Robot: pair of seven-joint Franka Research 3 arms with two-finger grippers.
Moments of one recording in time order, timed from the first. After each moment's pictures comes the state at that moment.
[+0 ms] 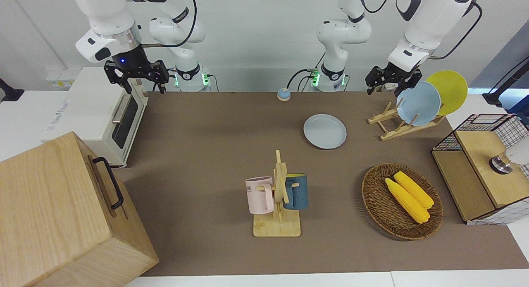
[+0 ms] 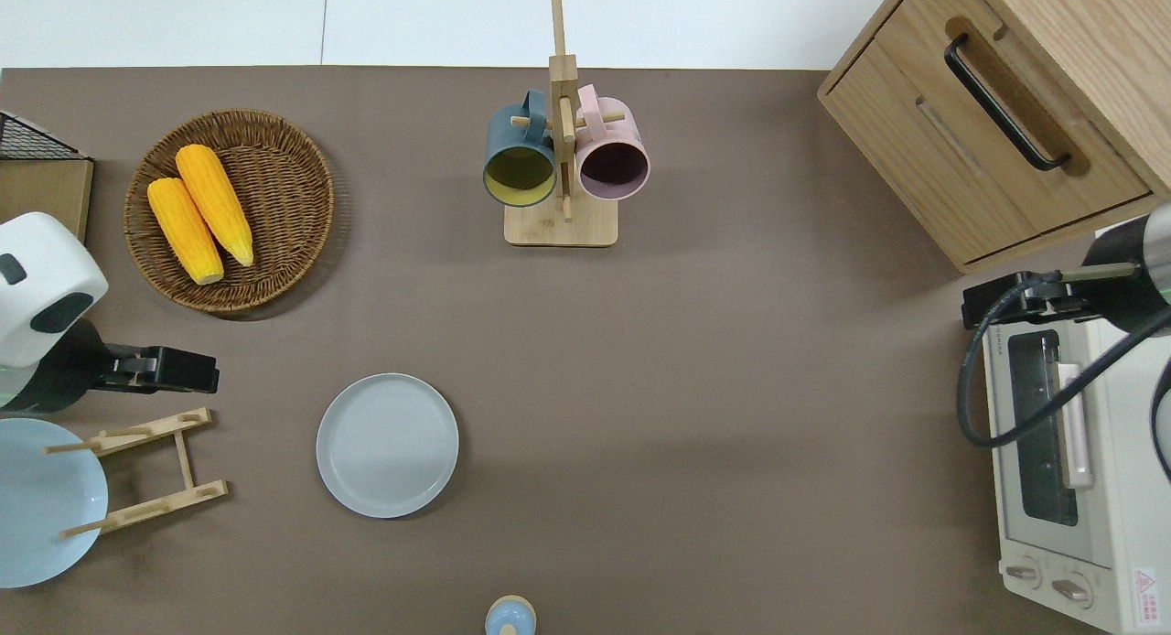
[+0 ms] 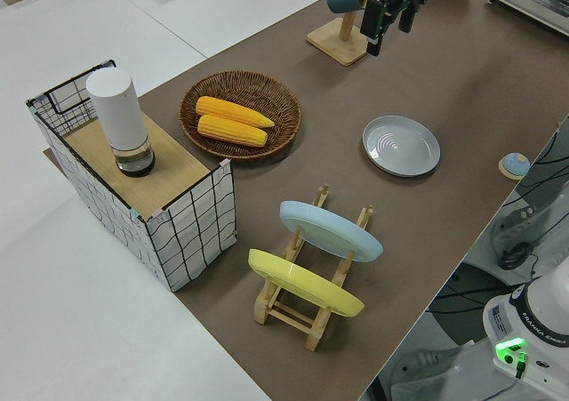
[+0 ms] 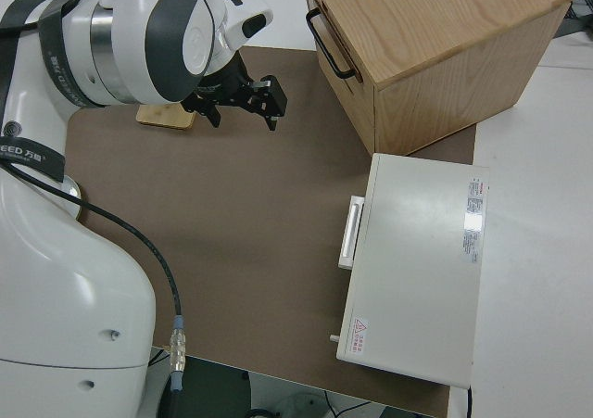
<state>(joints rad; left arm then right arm) -0.03 -0.12 -0.01 -1.77 -0.05 1.58 0.03 -0.09 0.03 0.16 -1.48 -0.03 1.46 0.05</state>
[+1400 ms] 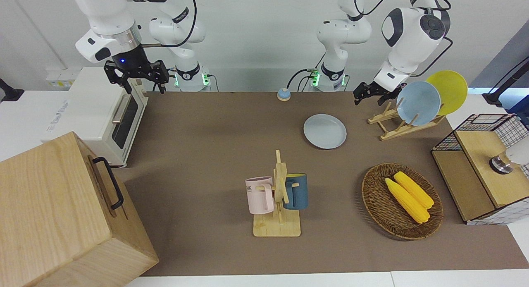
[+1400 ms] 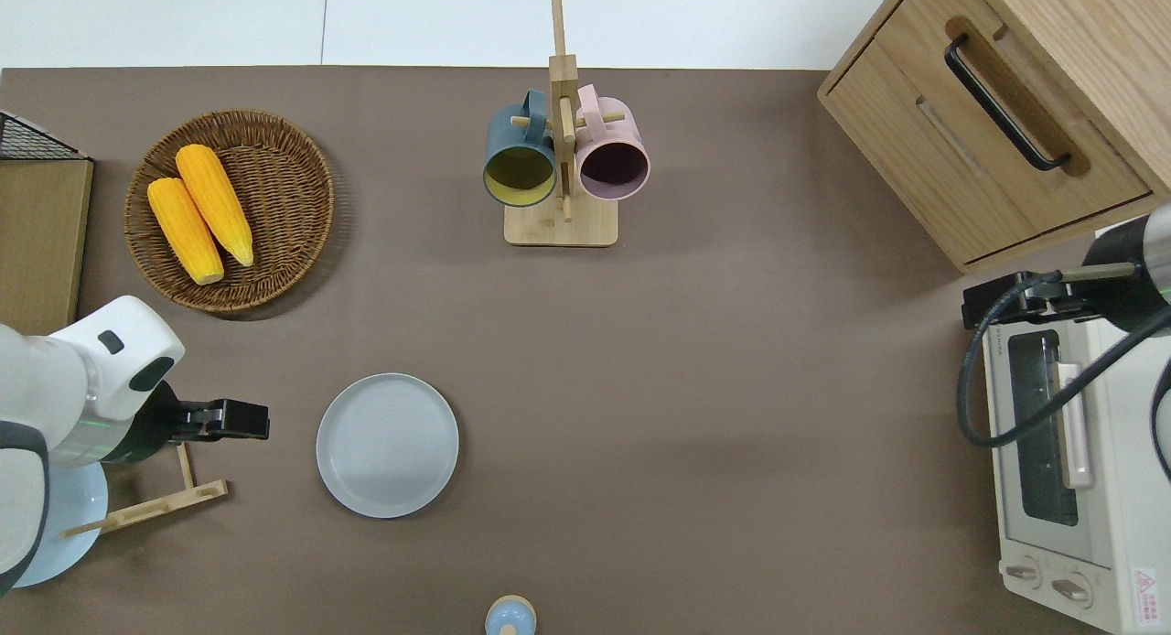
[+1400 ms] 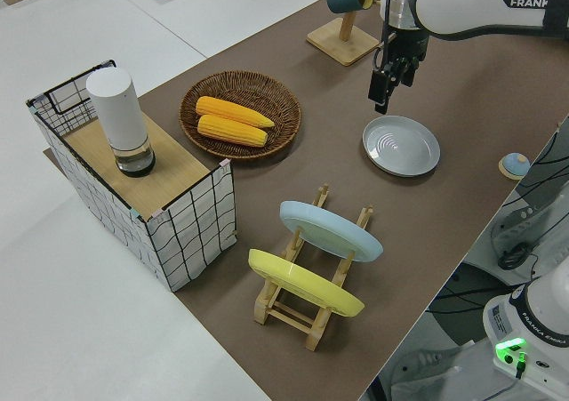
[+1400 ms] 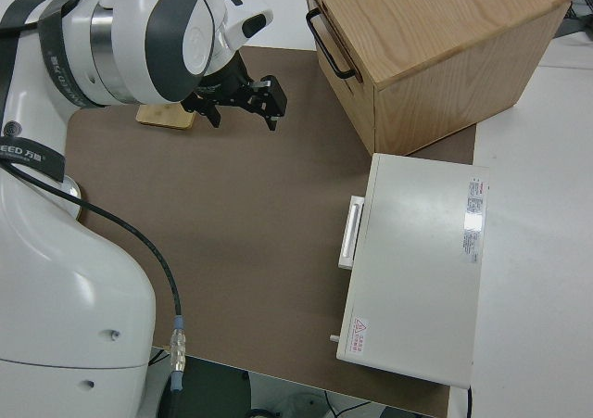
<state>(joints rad) -0.03 -0.21 0.01 -2.13 -0.10 1.78 -0.01 -0.09 0.03 0.16 -1.48 -0.03 1.46 0.05</state>
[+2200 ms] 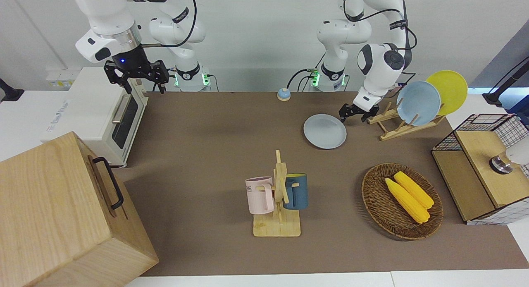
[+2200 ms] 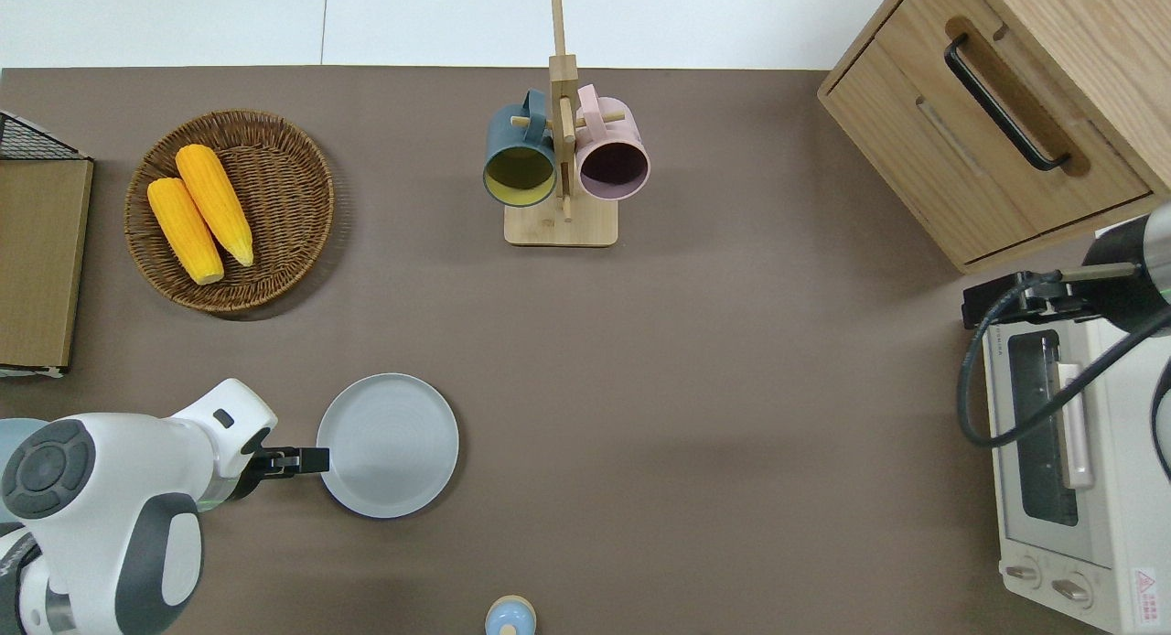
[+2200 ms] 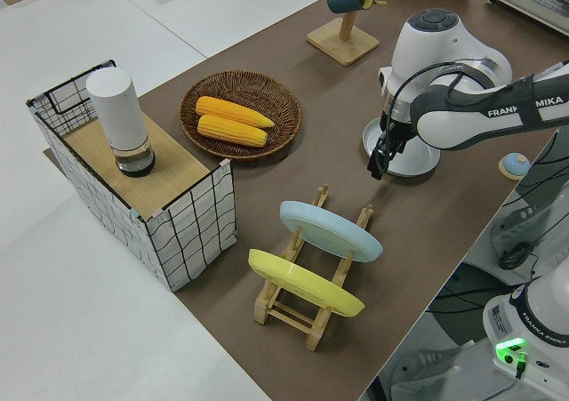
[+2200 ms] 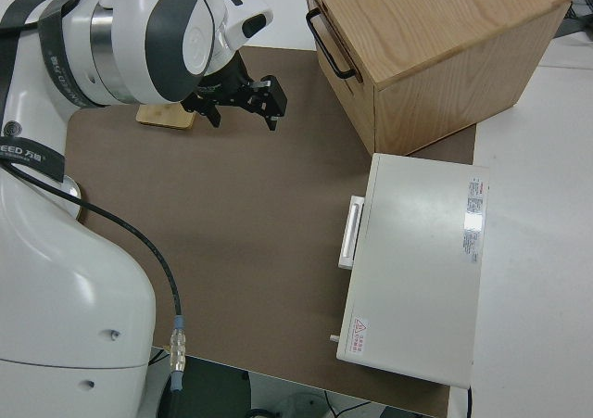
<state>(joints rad) -0.04 -0.22 0.00 -2.56 -0.10 2.28 0.00 -0.09 0.03 0.16 -1.48 -0.03 1.46 0.05</state>
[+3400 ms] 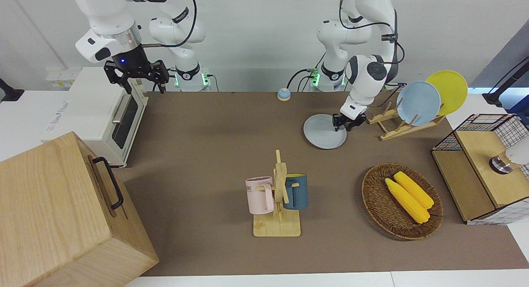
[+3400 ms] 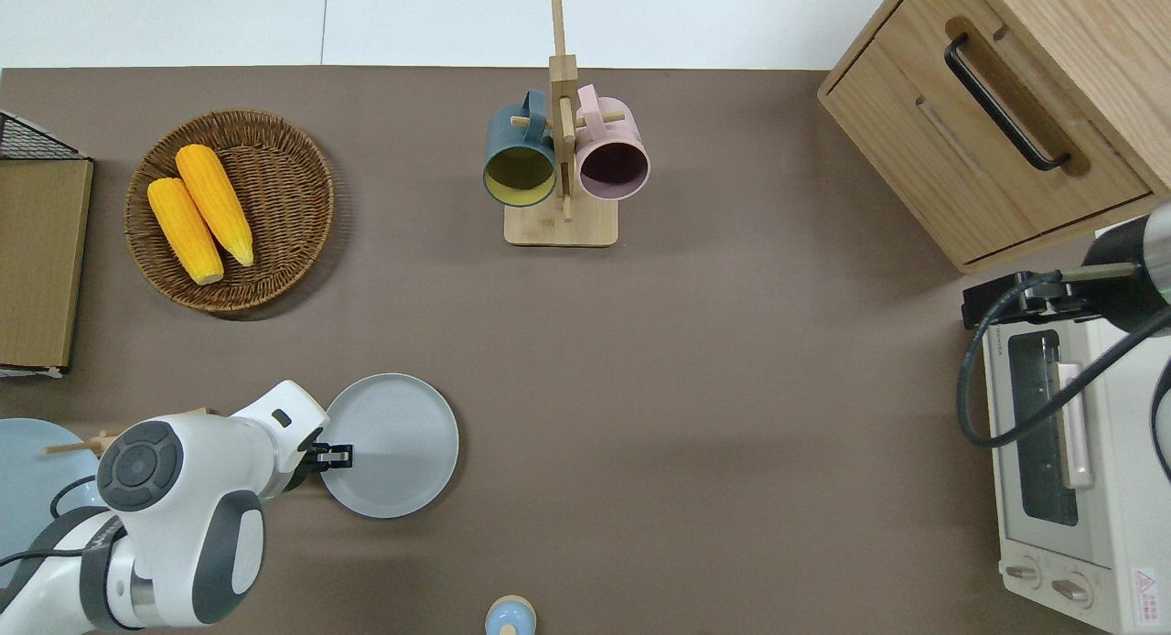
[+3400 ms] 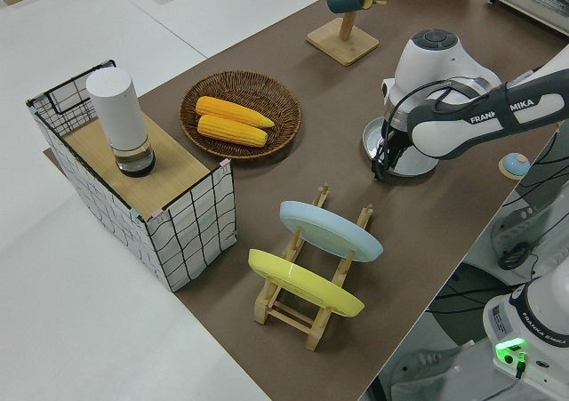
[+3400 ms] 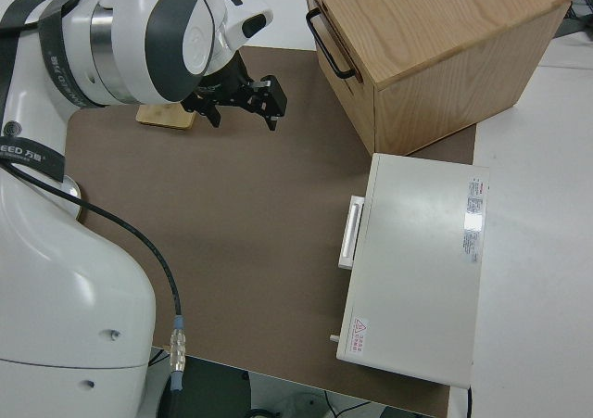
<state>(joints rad) -0.07 -0.12 -0.05 -2.60 -0.10 2.44 -0.04 -0.09 0.03 0.16 -1.48 -0.03 1.46 0.05</state>
